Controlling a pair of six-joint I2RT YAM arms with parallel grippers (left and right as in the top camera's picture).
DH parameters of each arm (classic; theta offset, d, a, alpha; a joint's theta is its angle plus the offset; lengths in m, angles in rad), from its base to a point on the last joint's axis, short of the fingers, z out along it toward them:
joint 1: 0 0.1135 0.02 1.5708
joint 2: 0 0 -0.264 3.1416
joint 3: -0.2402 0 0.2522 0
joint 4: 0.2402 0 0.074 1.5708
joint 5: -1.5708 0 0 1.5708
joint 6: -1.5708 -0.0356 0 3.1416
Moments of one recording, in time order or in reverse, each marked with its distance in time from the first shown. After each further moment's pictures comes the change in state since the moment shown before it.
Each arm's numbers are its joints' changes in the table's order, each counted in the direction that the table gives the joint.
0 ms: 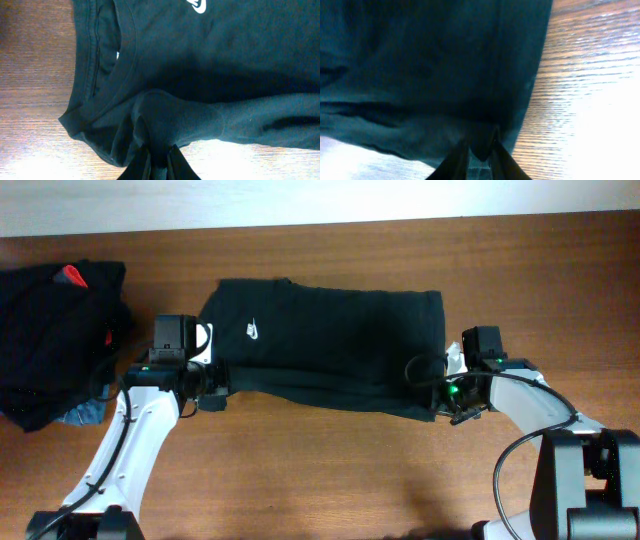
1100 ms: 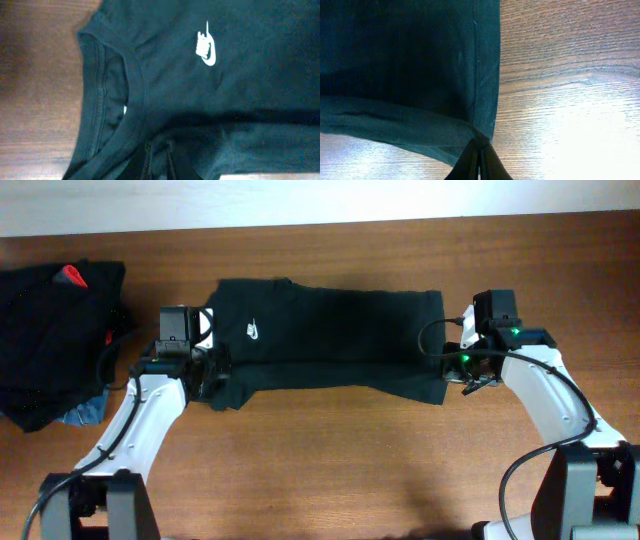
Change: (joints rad) left arm 0.000 -0.111 0.000 -0.240 0.042 0.000; right arm 0.000 0.026 -0.243 0.157 -0.189 0.002
